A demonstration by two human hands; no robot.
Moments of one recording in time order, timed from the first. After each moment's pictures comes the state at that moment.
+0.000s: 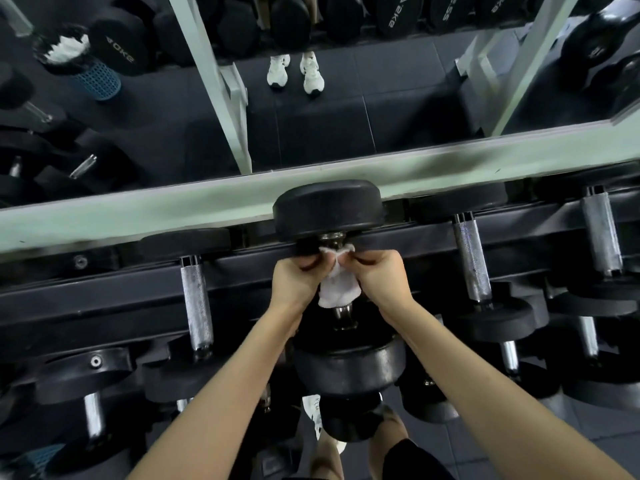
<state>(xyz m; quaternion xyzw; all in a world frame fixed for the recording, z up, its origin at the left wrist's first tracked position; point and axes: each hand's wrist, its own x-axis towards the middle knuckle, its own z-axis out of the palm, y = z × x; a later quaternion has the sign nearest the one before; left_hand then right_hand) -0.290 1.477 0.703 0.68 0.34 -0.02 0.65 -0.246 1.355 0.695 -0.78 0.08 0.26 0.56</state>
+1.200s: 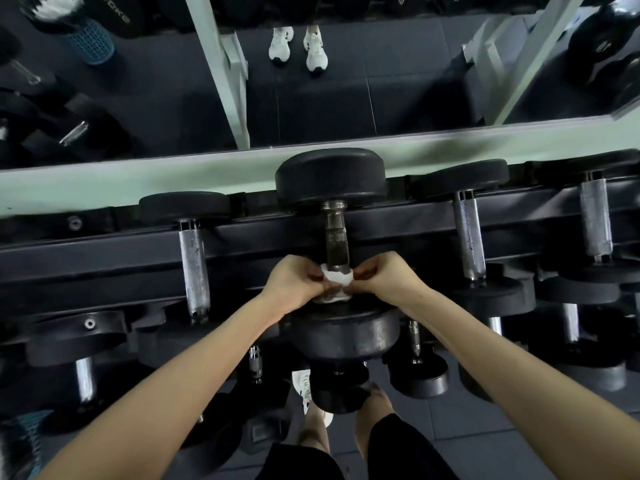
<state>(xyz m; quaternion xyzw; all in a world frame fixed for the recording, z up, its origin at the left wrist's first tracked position) -0.326 1.482 0.688 0.79 0.25 -0.23 0.51 -0.264 1.323 0.700 -0.82 -0.03 0.40 0.41</state>
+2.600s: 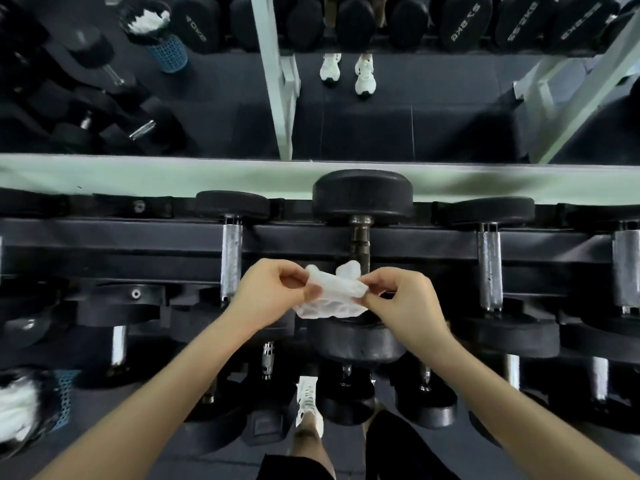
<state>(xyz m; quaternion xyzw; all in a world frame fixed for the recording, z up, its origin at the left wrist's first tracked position) -0.371 1.507 0.777 0.80 0.30 -0.12 0.50 -0.296 1.325 0.770 -0.85 -0.14 0.28 0.42</state>
